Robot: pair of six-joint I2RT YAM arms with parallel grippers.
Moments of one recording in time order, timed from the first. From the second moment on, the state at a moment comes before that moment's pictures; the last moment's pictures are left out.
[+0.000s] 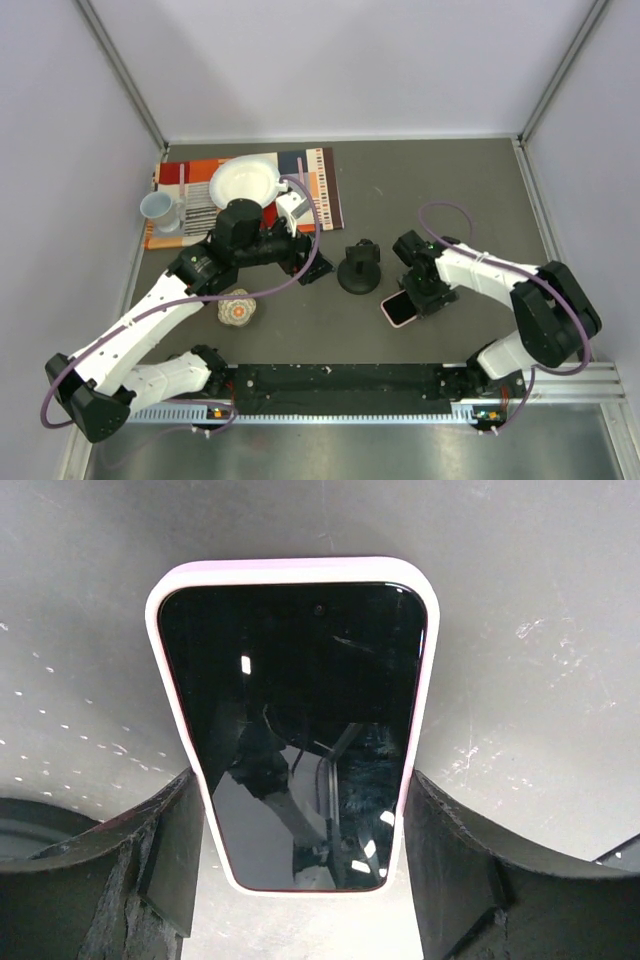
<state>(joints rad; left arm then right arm) -0.69 1.01 1.03 -0.43 0.43 -0.21 0.59 1.49 0.81 -0.87 0.22 1.69</state>
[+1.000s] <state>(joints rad) -0.69 0.96 1.00 -0.37 0.40 -0.21 0.59 0.87 0.60 -0.61 0.41 1.04</state>
